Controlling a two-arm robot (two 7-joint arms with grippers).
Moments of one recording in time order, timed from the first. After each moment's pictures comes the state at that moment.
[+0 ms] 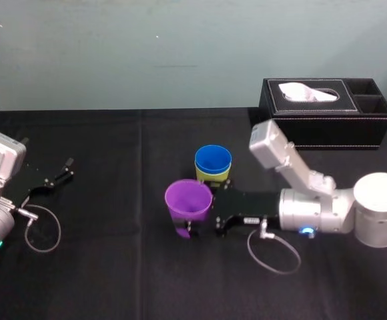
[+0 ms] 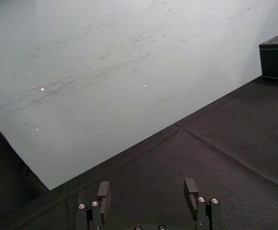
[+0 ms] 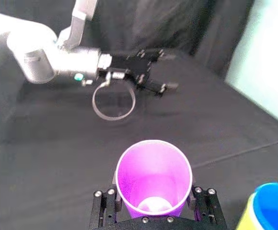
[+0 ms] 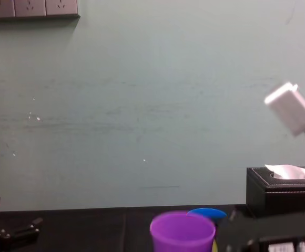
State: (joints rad) left arm -0.20 0.60 0.45 -1.41 -0.25 -0.12 0.03; right arm 0.49 0.55 -0.69 -1.40 0.43 0.05 0.79
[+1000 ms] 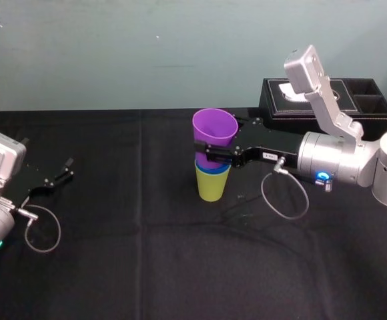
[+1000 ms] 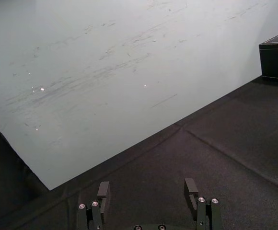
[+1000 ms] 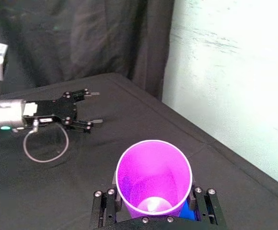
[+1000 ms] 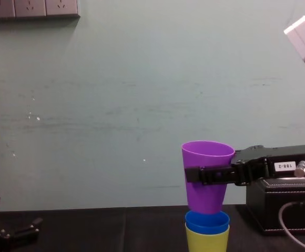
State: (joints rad) left arm -0.20 0.60 0.45 -1.41 -0.25 -0.12 0.03; right arm 0.55 0.55 -0.58 -1.42 0.53 0.19 0.63
